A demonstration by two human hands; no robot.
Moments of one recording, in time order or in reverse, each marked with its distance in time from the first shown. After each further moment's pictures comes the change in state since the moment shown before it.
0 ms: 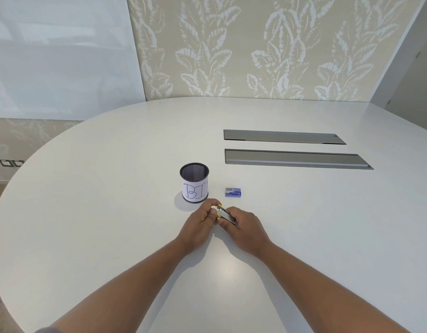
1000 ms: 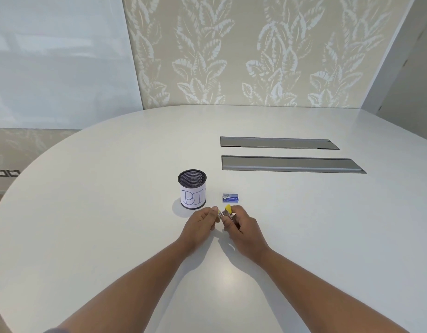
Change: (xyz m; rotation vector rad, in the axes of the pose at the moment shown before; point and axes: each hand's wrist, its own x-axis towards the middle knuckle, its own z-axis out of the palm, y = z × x) left_hand 0.011 0.014 0.003 -0.018 0.072 -0.211; right_hand -0.005 -0.006 0.000 0.262 0.106 -0.004
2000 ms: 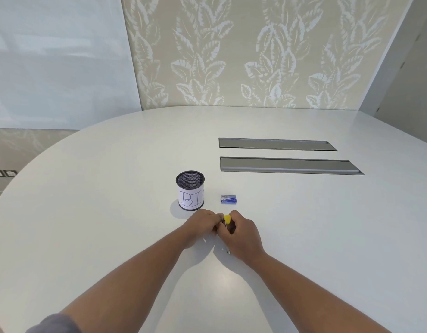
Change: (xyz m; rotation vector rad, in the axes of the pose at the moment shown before) left_hand 0.013 0.029 0.000 0.087 -0.185 -0.229; right_hand -0.003 -0.007 0.007 -0.203 0.087 0.137
